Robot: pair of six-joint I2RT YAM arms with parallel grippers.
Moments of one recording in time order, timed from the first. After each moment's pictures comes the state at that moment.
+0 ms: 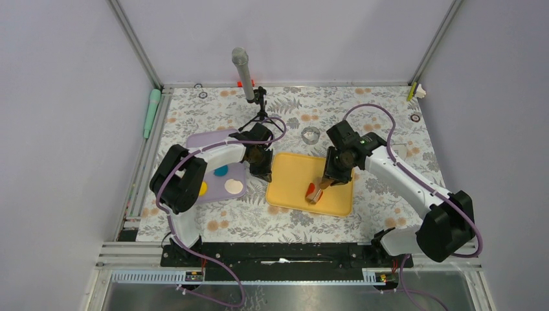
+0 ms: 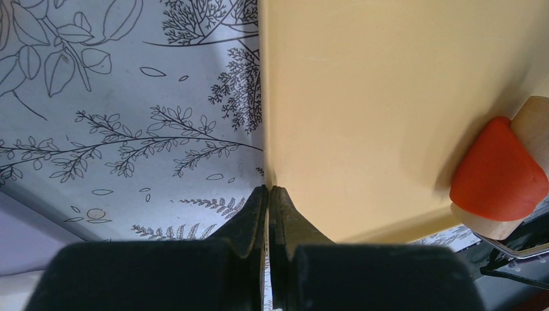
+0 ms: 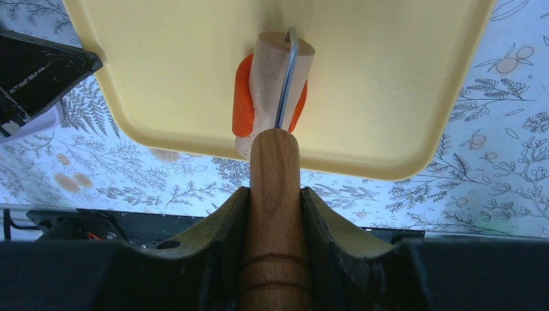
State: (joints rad) left arm -0.59 1.83 1.16 -0.54 0.22 -0.49; right arm 0.54 1.37 1.11 -0.99 -0.04 0.76
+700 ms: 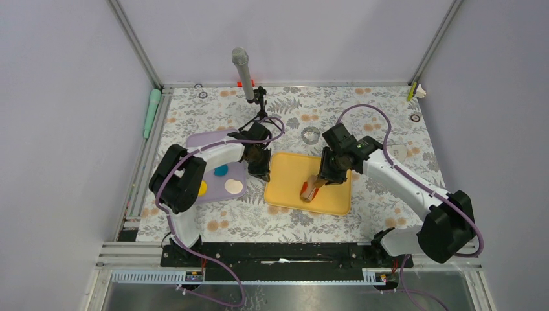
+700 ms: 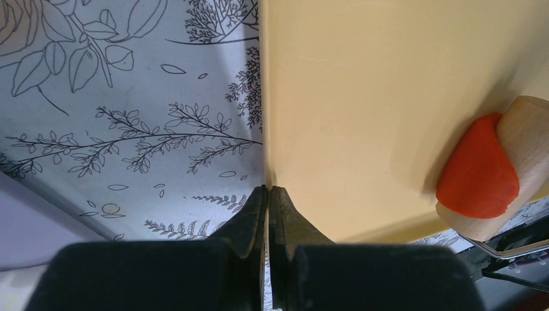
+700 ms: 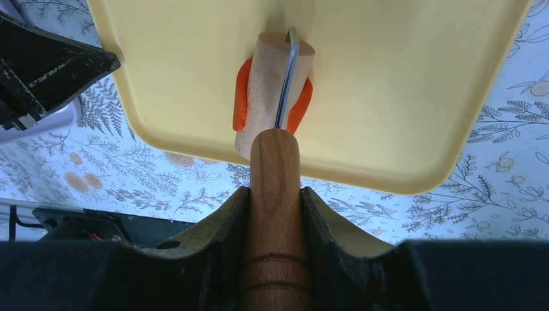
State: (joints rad) left arm -0.58 1.83 1.16 -0.56 0.22 -0.49; right arm 0.59 1.38 1.06 -0.90 -0.03 0.78
